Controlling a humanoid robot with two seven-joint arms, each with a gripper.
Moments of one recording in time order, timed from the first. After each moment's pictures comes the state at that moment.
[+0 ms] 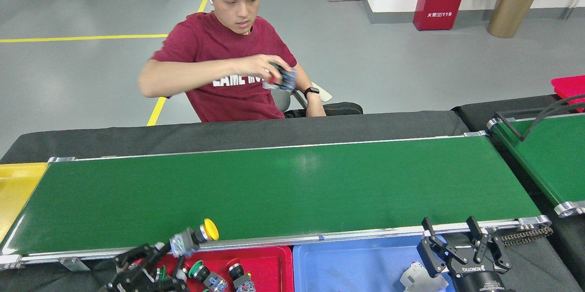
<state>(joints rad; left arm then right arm) 0.29 0.42 -0.11 -1.76 -1.33 -0.67 0.17 0.22 -0.21 0.05 -1.75 1.14 0.06 -0.04</state>
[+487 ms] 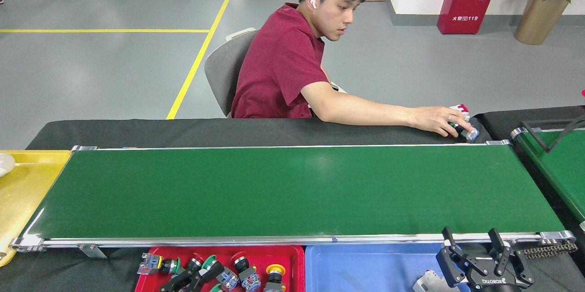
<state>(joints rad) 0.29 0.27 0.02 -1.76 -1.33 -0.67 0.16 0.26 -0.21 -0.01 -1.75 1.14 0.06 -0.06</state>
